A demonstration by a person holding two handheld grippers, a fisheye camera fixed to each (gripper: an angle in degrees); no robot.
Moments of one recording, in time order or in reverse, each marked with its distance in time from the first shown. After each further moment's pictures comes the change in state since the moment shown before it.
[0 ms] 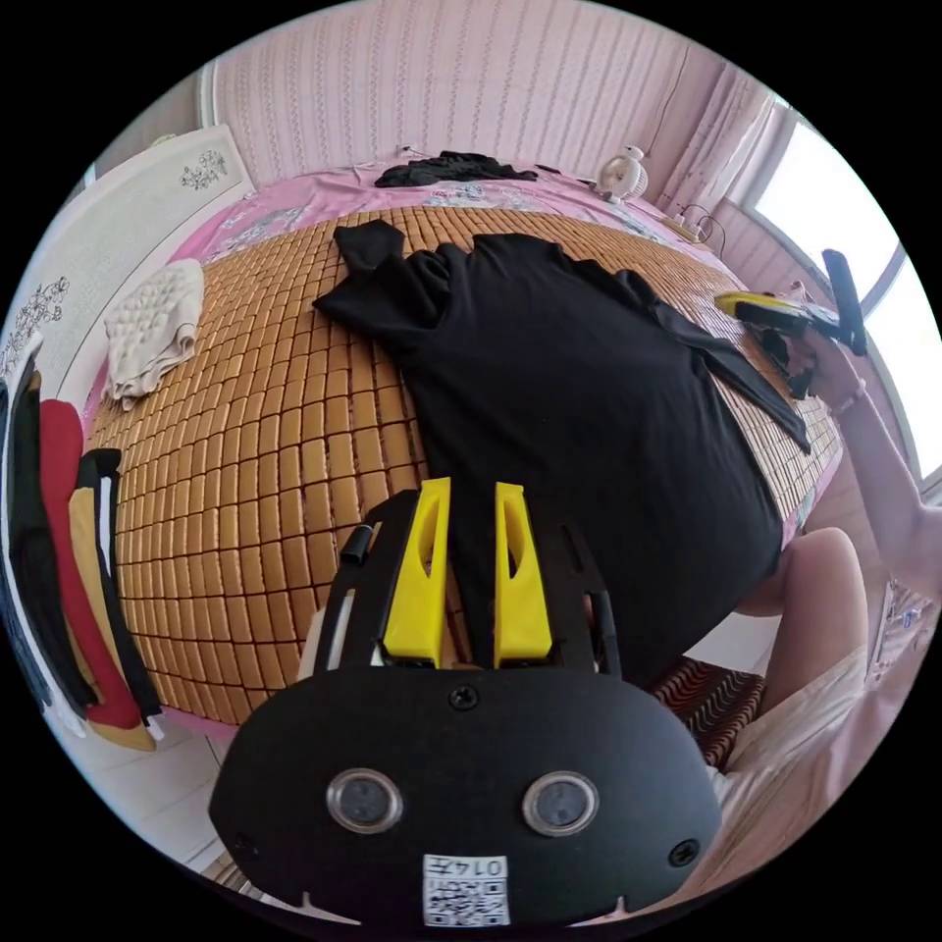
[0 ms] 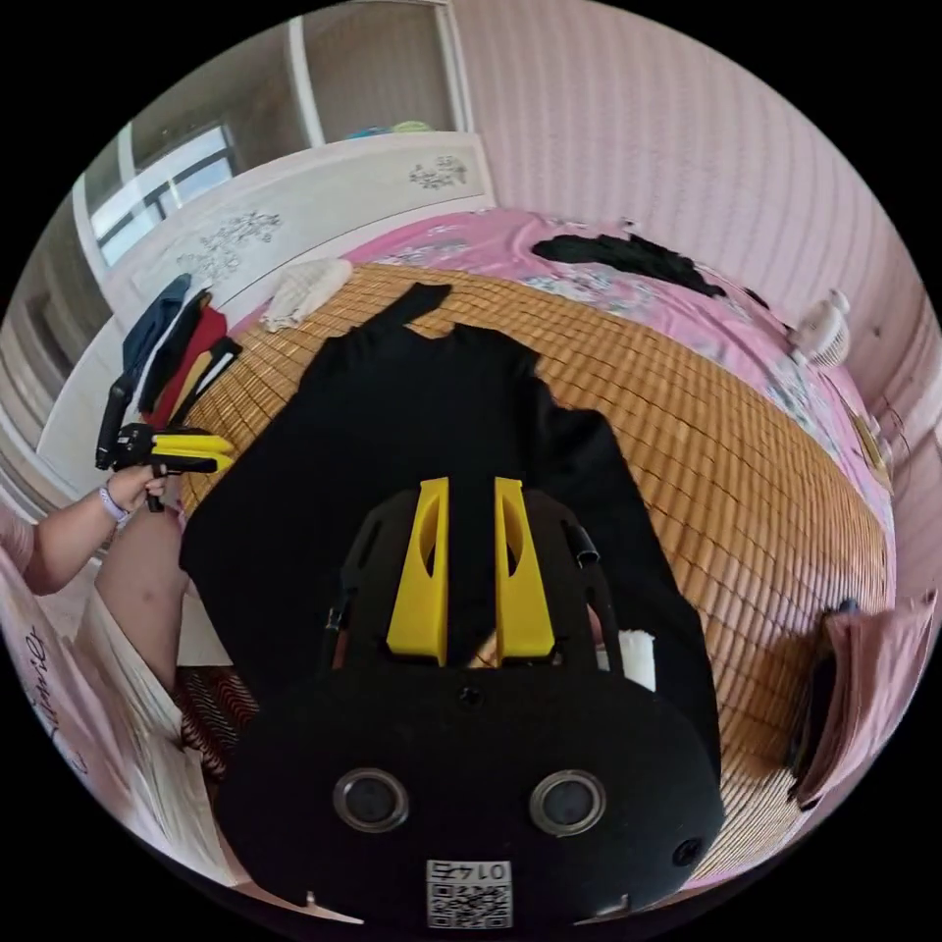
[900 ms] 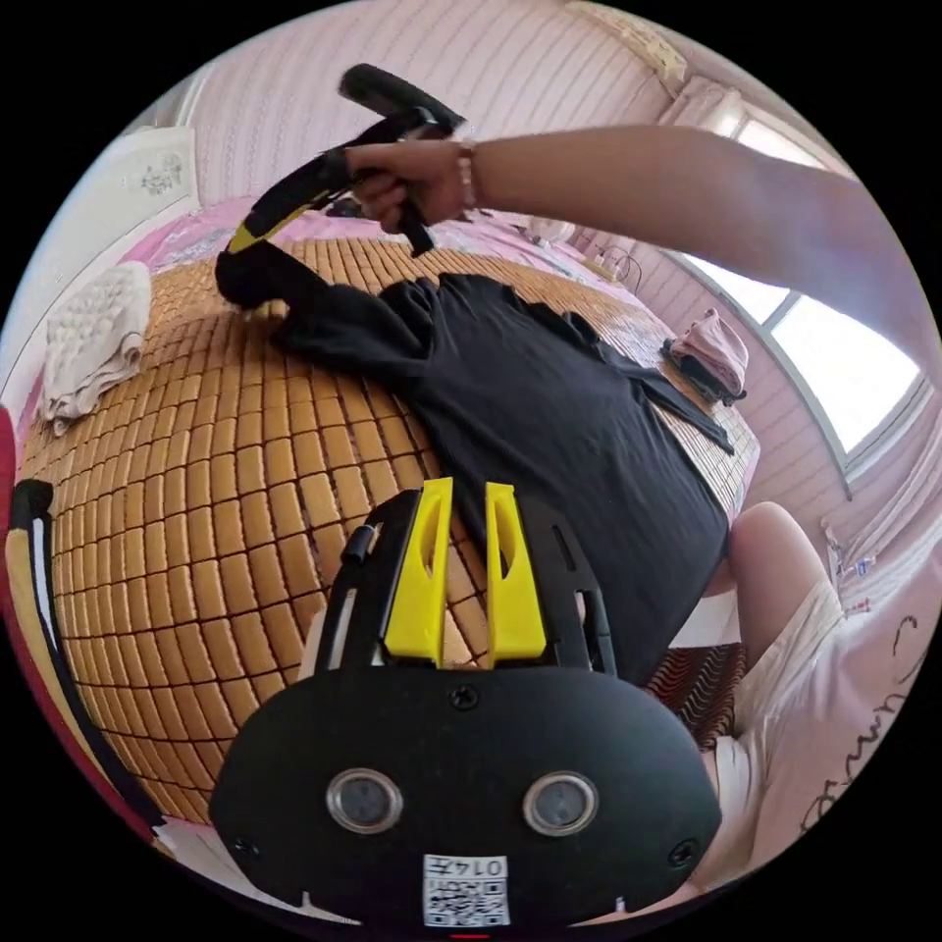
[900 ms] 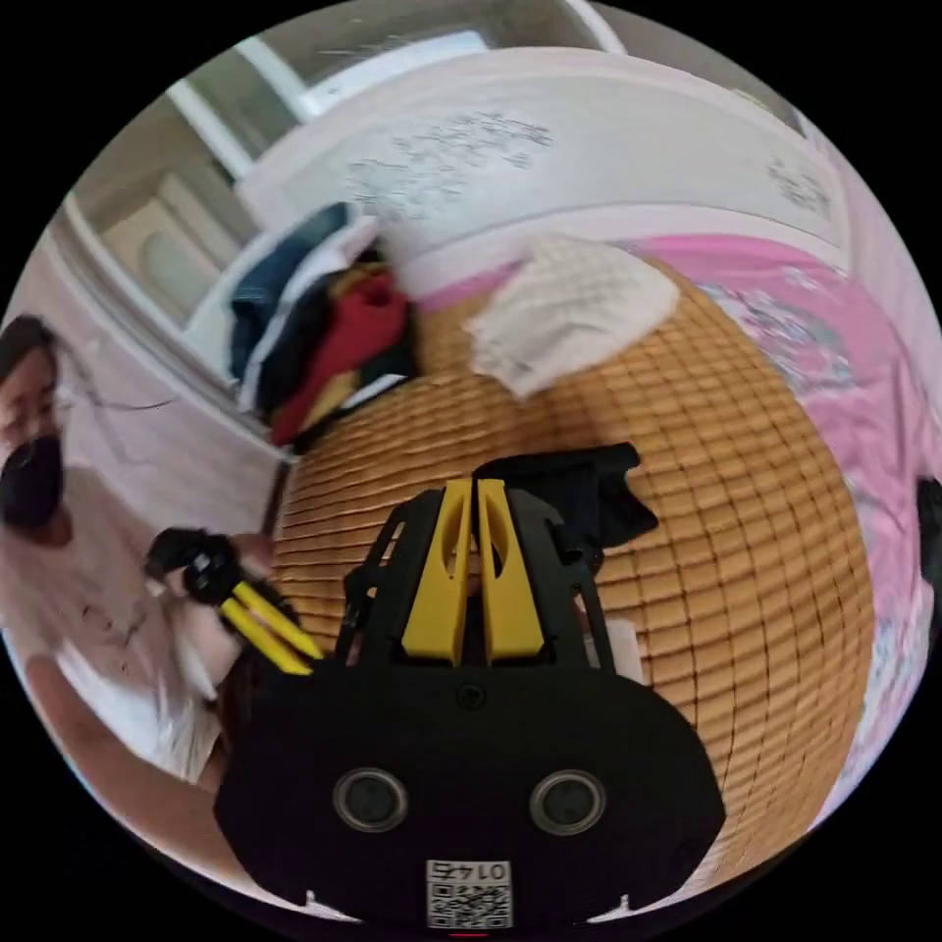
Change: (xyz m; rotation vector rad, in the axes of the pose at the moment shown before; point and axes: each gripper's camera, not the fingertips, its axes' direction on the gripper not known) left arm -0.193 0.041 -0.179 0.184 0.238 0.055; right arm -0.172 -0.192 0.393 -0.133 -0.818 -0.614
